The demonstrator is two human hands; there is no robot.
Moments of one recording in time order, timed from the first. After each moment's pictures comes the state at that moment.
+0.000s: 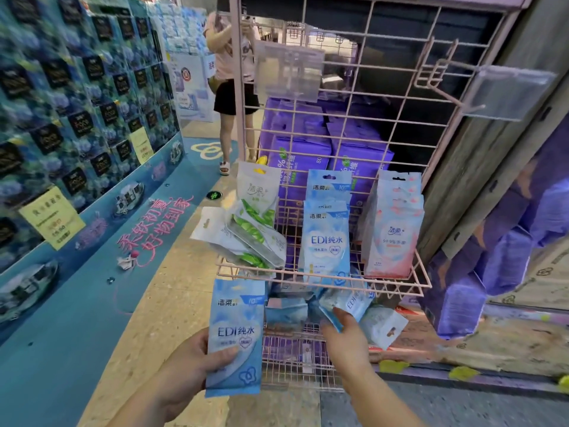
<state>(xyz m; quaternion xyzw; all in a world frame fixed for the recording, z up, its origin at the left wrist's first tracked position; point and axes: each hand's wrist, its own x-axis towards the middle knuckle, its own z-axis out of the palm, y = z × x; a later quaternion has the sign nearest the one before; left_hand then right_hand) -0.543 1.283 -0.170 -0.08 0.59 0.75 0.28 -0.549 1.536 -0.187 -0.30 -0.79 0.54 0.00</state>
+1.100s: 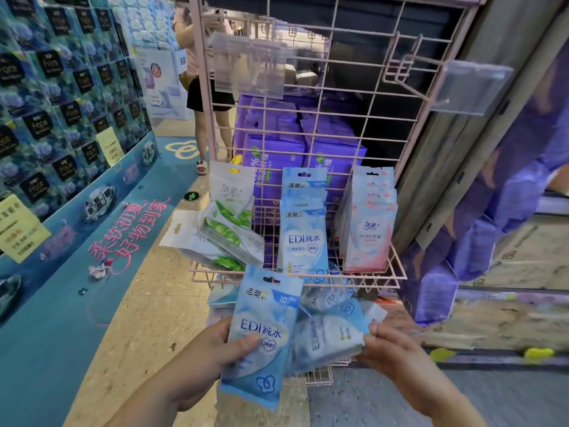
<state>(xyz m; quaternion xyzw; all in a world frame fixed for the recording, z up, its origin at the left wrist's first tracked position) -0.549 1.330 -0.123 0.02 0.59 0.73 0.35 -0.486 1.625 -0.139 -0.17 -0.60 0.77 -0.11</state>
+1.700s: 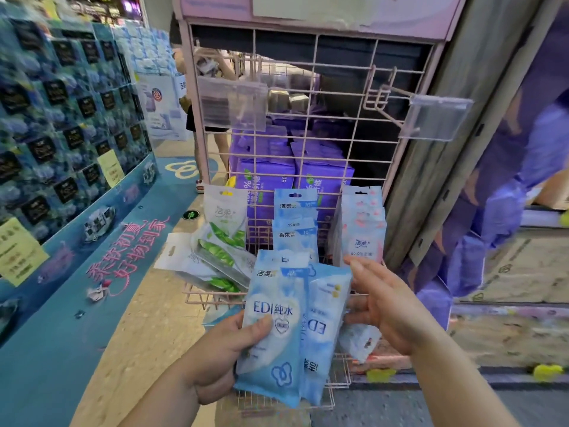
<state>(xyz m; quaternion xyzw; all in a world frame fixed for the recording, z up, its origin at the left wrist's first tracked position) -0.562 1.367 -0.089 -0.01 0.50 0.79 0.36 -0.545 1.607 -0.041 -0.12 -0.65 0.75 -0.04</state>
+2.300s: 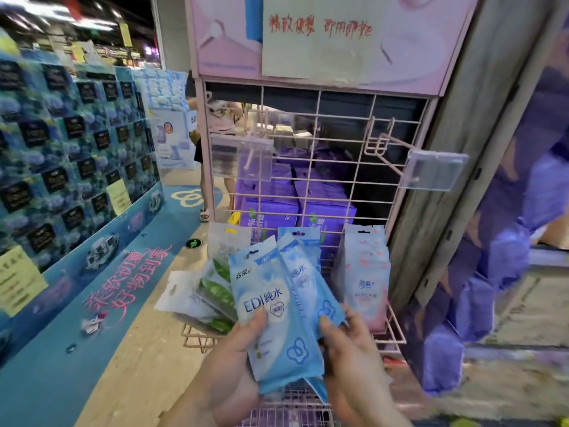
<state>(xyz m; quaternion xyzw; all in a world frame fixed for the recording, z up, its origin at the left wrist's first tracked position) -0.577 1.392 -0.050 -0.01 0.31 0.90 0.30 -0.559 1.541 -0.069 -0.13 -0.43 0.89 0.08</state>
